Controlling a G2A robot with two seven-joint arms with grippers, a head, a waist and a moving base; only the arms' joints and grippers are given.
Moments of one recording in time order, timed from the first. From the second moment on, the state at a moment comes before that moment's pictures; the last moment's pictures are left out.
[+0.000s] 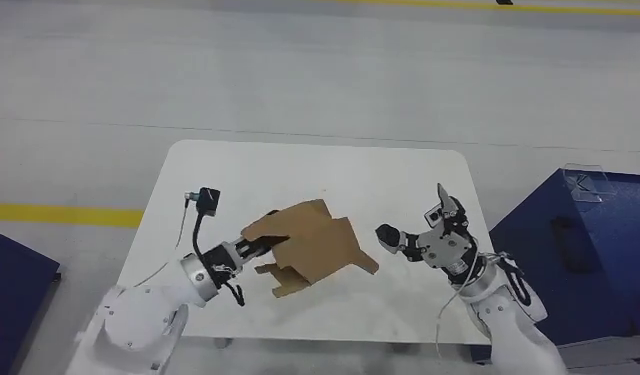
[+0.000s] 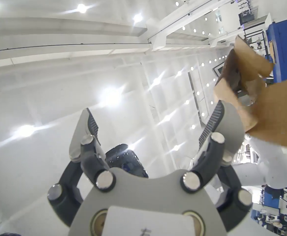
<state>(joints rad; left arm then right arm) 1.33 -1.18 -1.37 -1.99 -0.09 0.13 -0.71 -1.47 -1.17 1.50 -1.86 1.13 0.20 0.74</state>
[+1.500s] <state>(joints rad) 1.14 -1.16 -1.21 -1.71 -0.54 0.55 -1.05 -1.44 -1.16 1.43 -1.82 1.00 0.27 0.76</state>
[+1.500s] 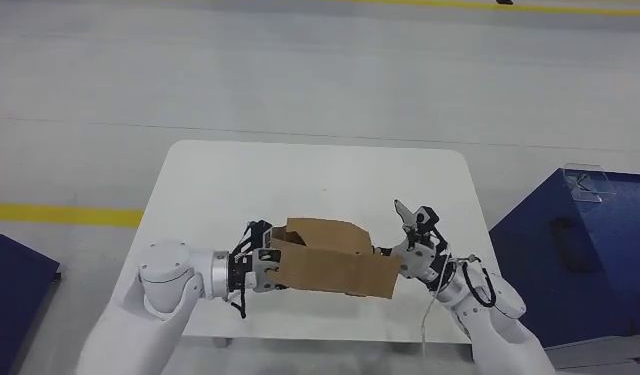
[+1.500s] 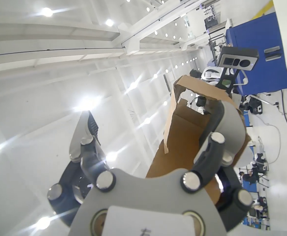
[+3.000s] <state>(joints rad) 1.06 -1.14 -1.10 -1.64 -0.64 0.64 -1.03 -1.40 -1.15 1.38 -1.83 0.91 0.38 0.76</state>
